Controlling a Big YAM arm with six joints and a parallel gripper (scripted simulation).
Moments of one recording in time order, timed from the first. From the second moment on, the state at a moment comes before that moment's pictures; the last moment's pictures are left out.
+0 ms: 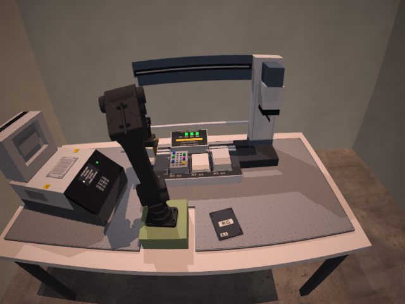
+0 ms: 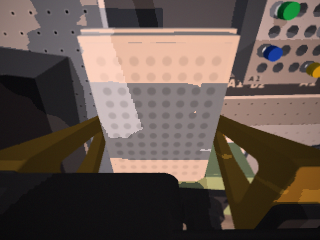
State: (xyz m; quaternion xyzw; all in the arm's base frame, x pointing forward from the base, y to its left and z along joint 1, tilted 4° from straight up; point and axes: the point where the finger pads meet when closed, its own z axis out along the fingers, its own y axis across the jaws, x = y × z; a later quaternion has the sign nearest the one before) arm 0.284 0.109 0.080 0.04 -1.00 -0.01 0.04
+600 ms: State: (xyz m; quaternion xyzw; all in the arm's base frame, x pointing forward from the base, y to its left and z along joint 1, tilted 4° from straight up) arm 0.225 0.139 0.125 0.05 -1.00 -0.01 0.04
